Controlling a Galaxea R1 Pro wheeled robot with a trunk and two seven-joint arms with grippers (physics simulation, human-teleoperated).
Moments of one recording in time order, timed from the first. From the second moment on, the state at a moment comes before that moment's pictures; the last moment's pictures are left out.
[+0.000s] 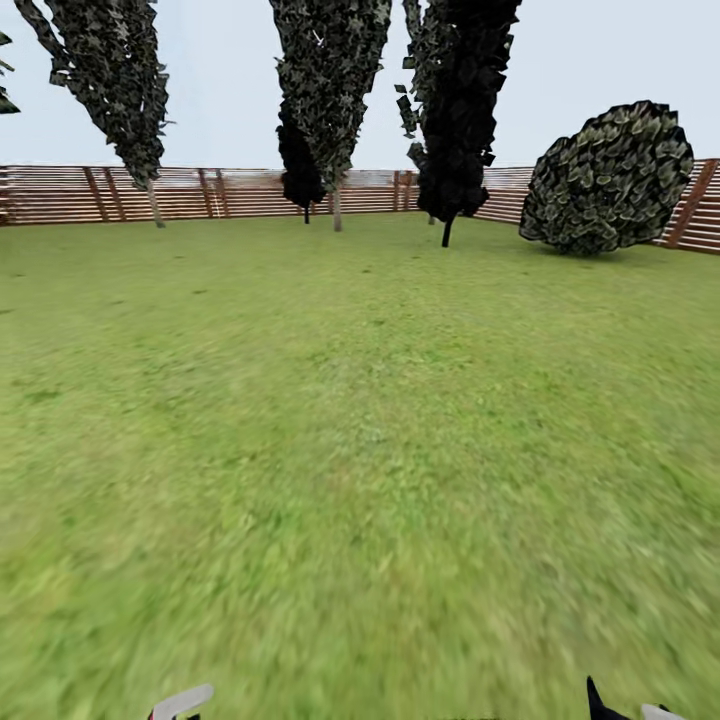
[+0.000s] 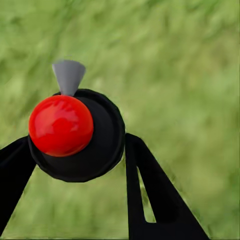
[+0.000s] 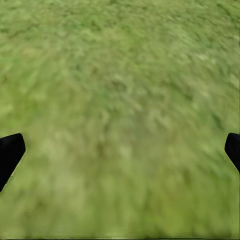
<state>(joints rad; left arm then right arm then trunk) -0.34 0.04 -0.14 -0.17 0.31 -0.34 0.30 -0.30 0.02 -1.39 -0.60 0.74 -0.60 0.44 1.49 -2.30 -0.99</state>
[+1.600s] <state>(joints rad) -0.34 0.04 -0.13 -0.17 0.31 -0.34 0.30 -0.30 0.02 -1.39 -0.60 0.74 -0.60 0.44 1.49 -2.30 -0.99</state>
